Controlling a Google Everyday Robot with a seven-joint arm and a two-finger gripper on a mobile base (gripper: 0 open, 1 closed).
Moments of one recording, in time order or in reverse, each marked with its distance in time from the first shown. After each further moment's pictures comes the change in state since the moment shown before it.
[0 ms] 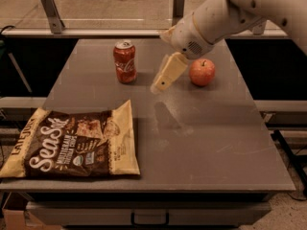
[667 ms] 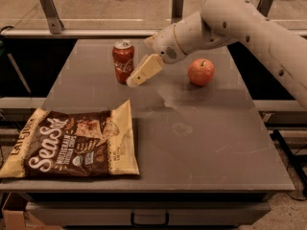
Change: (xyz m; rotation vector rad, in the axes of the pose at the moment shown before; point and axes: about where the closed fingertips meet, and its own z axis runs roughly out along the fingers) arm -0.022 -0.036 0.072 -0.029 -0.217 0.137
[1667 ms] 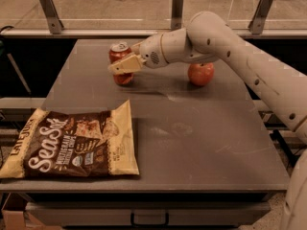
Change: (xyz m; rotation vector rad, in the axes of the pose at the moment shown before) arm -0.021 -0.021 0.055 -0.012 -0.231 0.141
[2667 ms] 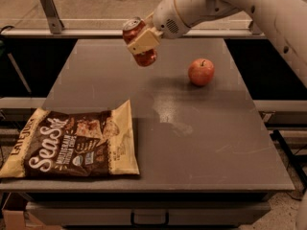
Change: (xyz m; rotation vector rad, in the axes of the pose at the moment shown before) arm -0.048 0.005 -0.080 0.072 0.243 -0.196
